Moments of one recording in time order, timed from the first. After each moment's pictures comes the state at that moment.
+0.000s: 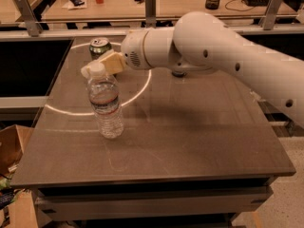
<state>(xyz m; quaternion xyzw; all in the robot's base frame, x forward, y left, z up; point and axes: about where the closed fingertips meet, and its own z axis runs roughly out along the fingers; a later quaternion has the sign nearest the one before) 0.611 0.106 0.942 -0.43 0.69 0.28 0.52</state>
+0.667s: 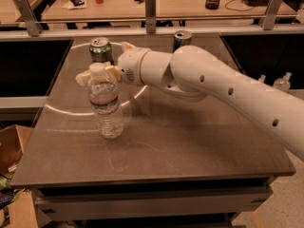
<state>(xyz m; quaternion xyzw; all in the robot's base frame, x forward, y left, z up) 0.612 0.125 0.917 -0.37 0.66 0.34 0.56</state>
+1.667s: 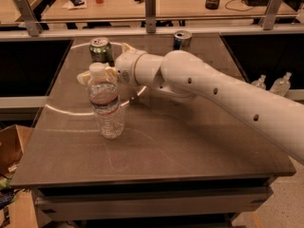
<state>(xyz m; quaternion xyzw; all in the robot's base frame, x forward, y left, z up) 0.648 0.130 0.892 -0.36 0.66 0.31 0.58</state>
